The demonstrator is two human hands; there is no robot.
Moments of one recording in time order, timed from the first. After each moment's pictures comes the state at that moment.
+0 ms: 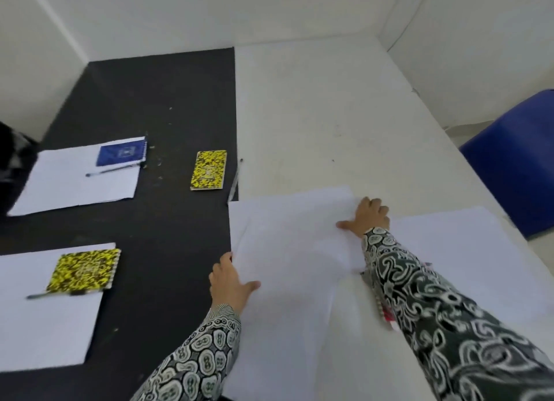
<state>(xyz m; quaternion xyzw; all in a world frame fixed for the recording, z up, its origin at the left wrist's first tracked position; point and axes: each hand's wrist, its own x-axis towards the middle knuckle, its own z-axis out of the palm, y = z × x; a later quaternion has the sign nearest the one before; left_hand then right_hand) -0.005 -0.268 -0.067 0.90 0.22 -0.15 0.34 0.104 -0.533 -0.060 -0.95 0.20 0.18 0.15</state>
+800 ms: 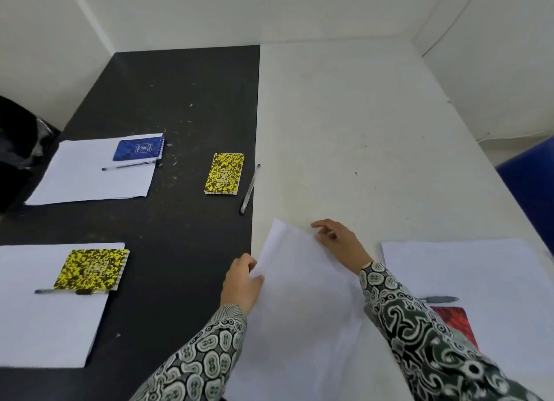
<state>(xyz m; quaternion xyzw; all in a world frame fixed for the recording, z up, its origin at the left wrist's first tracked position) 0.027 -0.268 -0.072 0.90 0.20 -0.14 0.37 0.105 -0.475 -0.080 -0.87 -0.01 0.17 0.46</state>
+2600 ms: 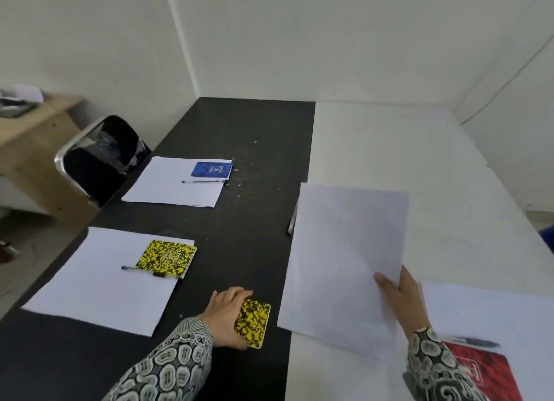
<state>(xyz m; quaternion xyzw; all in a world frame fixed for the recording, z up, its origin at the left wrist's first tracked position) -0.053 -0.149 -0.025 0.94 0.00 -0.29 0.19 0.024 -0.467 -0.023 -0.80 0.05 0.03 0.60</state>
